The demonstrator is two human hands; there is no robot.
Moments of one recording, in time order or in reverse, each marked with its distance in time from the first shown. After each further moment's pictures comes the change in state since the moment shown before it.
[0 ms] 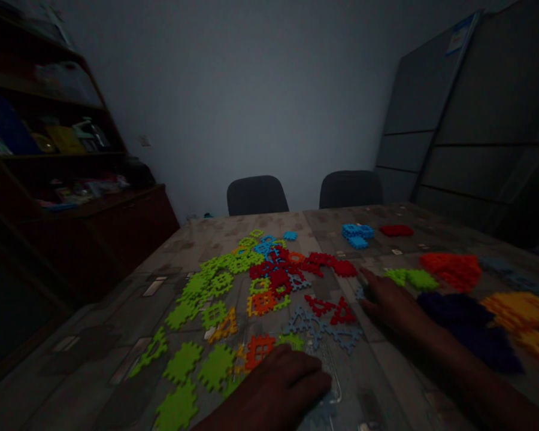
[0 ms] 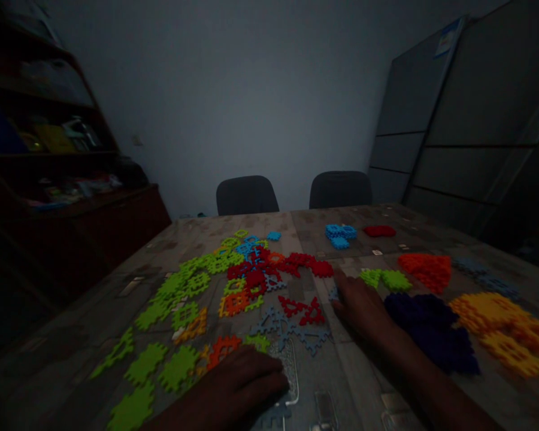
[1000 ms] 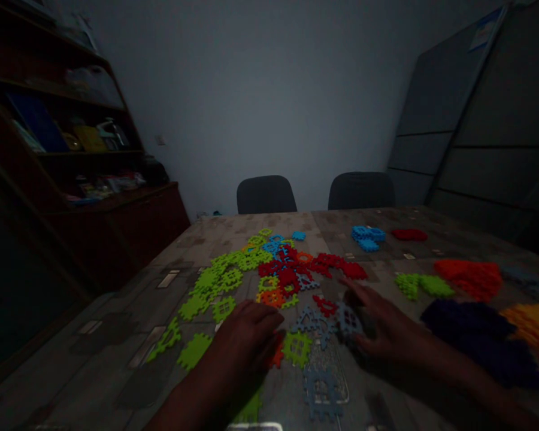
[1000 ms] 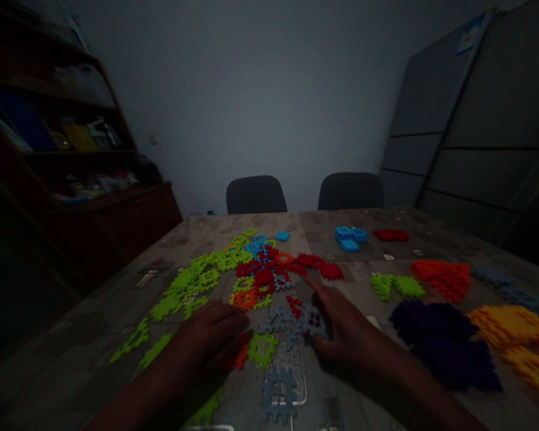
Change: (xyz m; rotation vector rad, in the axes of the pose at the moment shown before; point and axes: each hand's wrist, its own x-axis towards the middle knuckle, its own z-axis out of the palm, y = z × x) left_hand -0.016 -0.033 -0.045 0.266 0.211 -0.259; right_hand -0.033 -0.044 -0.012 0.488 -0.063 -0.357
